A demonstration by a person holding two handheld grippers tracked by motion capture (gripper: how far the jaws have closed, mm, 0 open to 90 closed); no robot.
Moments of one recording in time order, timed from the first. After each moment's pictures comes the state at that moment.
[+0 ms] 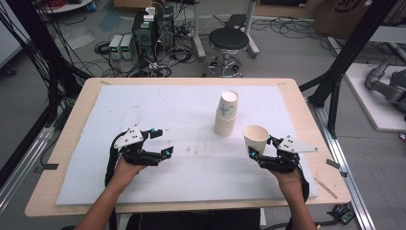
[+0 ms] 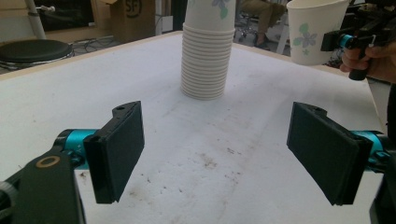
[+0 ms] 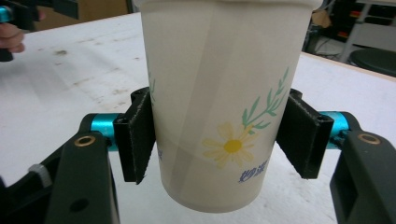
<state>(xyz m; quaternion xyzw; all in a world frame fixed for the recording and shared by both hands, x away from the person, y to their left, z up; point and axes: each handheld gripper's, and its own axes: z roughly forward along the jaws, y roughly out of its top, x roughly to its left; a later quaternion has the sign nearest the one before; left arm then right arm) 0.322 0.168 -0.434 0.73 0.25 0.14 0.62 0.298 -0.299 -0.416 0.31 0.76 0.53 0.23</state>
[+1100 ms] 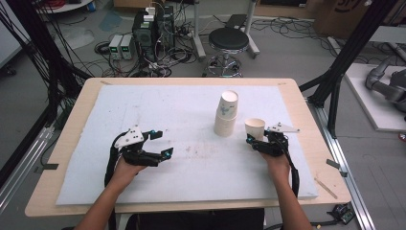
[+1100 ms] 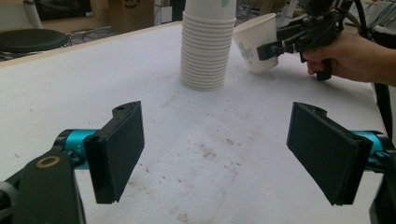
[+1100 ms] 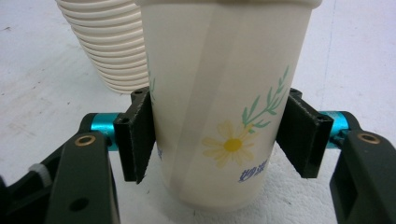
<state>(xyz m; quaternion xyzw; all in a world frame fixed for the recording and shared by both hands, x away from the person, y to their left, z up) 0.322 0.168 -0.437 0.74 0.26 0.13 0.60 0.363 -0.293 -0.447 0.46 0.75 0.42 0.22</state>
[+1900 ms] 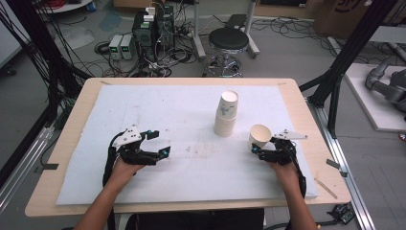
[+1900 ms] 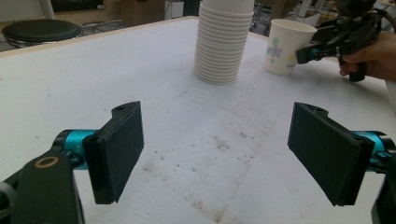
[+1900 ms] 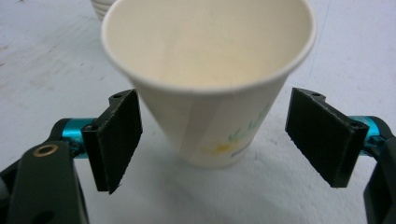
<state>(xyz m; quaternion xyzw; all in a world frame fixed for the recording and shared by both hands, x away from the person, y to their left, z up) 0.325 0.176 -0.441 0.74 0.29 0.14 0.59 0.339 -0.312 -0.446 0.45 0.77 0.41 0.21</state>
